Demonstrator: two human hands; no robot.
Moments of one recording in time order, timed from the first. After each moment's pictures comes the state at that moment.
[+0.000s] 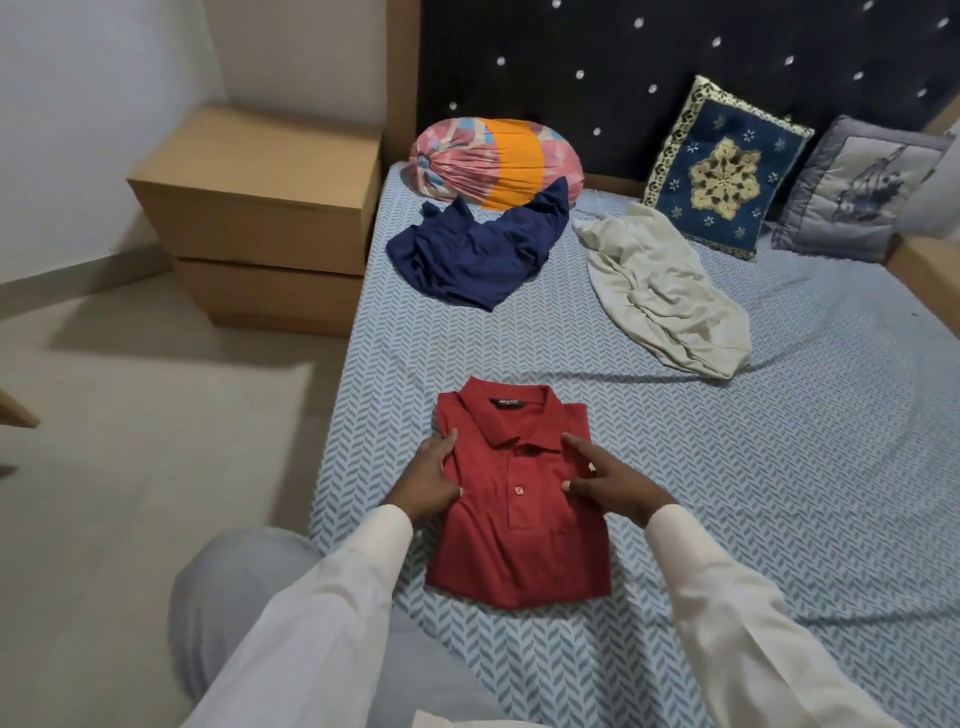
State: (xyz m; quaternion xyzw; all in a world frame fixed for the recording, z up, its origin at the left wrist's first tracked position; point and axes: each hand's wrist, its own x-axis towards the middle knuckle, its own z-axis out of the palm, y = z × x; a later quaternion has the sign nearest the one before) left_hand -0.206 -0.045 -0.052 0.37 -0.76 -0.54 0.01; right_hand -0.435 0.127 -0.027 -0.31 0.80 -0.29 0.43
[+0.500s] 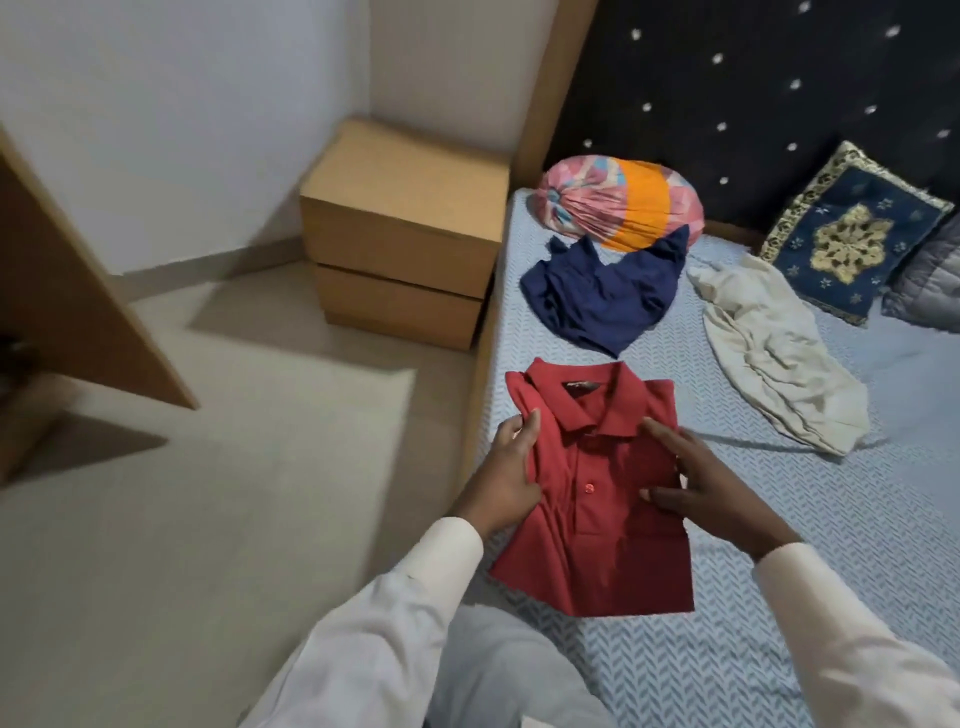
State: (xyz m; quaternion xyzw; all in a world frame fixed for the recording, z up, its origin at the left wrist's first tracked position) left_hand -0.085 -0.145 0.045 0.33 -0.77 -0.53 0.11; right_hand -0.315 0.006 0.103 -0.47 0.80 -0.25 0.29
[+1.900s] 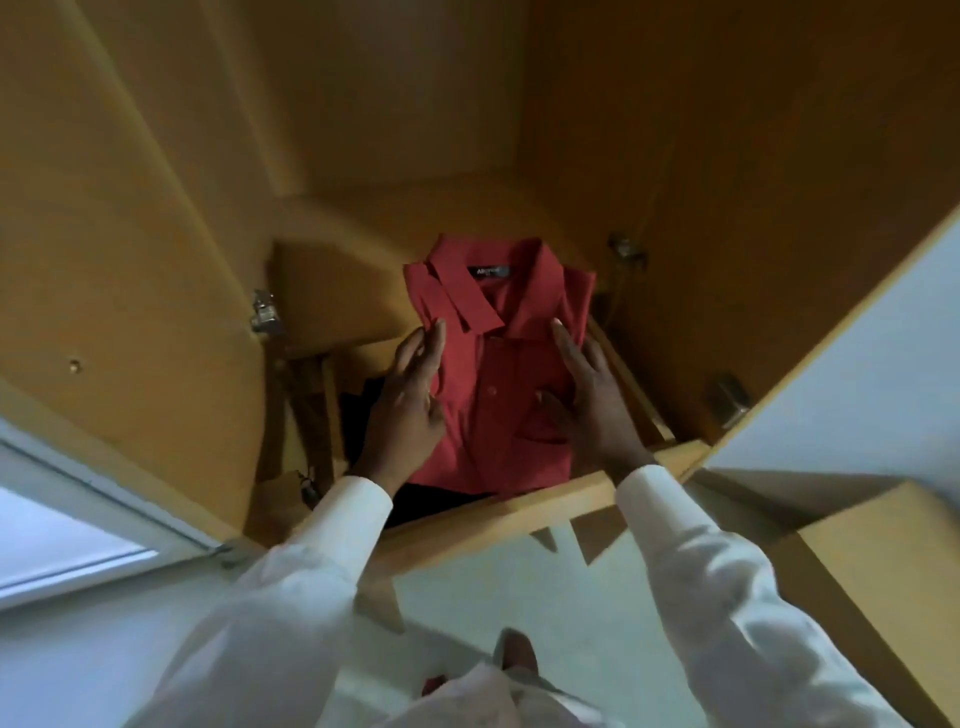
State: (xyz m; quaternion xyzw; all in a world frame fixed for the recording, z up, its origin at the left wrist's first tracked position) left_hand 0.516 -0.354 0.482 0.76 -0.52 -0.03 0.39; right_hand 0.328 -0.511 0.470 -0.87 0.28 -0.27 0.30
